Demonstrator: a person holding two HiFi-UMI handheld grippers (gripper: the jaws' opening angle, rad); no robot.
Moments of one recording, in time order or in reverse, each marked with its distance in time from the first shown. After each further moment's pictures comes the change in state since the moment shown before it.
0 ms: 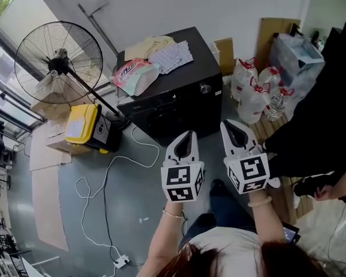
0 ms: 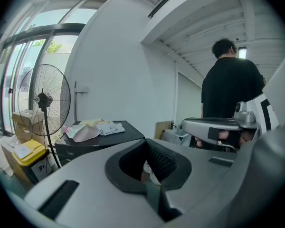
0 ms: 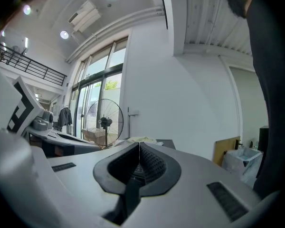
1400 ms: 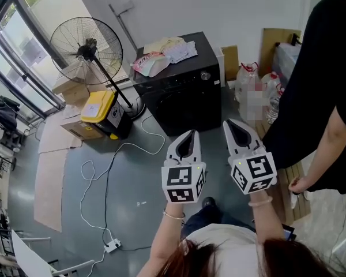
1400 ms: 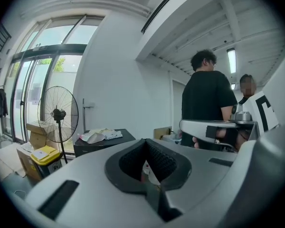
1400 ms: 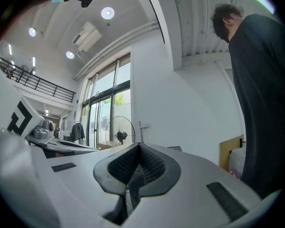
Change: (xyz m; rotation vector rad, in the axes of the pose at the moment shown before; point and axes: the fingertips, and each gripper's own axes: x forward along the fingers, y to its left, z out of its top) left arm -0.215 -0.127 0.010 0.049 -0.091 0.059; right arm -0.227 0.069 0.048 0.087 -0.125 0.101
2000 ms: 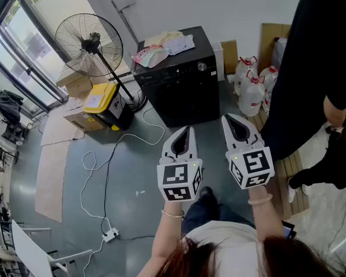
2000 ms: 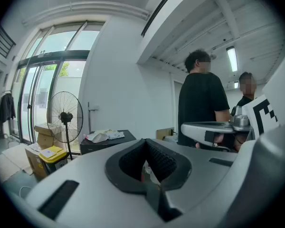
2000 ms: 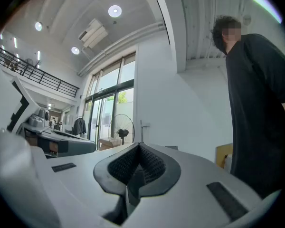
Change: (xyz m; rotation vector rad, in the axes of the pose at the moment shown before) left arm -0.061 -0.046 0.005 0.008 -0.019 0.059; right arm -0.070 0.004 0.006 -0.075 0.023 0.003
